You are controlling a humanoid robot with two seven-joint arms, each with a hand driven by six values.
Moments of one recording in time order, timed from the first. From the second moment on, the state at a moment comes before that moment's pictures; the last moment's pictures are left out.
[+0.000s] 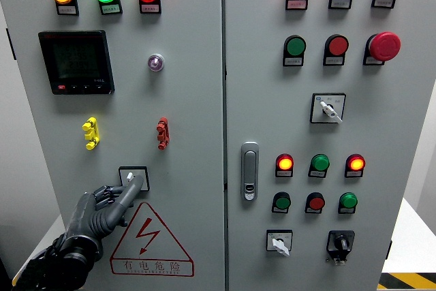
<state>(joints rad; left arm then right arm) -0.54 -0.11 -1.55 -1.62 1.59 0.25 0.68 -0.01 0.12 0.05 -0.14 -0.02 0.02 -0.04</state>
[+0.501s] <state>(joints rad) -0.55 -0.11 -1.55 -1.62 1.59 0.25 0.69 -0.01 0.12 0.05 -0.14 -0.02 0.02 -0.04</state>
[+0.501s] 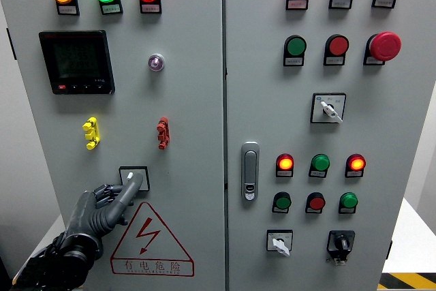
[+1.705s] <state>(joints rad) -0.56 -0.11 -1.54 -1.62 1.59 0.25 0.71 -0.01 0.12 0.05 -0.14 -0.02 0.02 -0.04</state>
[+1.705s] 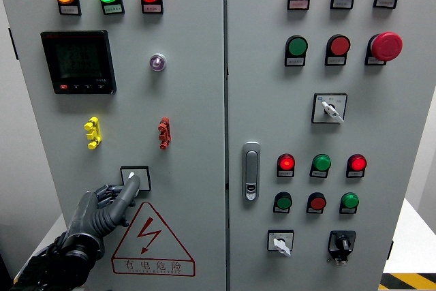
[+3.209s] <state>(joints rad) -0.57 -0.11 -1.54 -1.62 1.59 0.25 0.71 -0.01 0.12 0.05 -0.14 -0.02 0.02 -0.04</state>
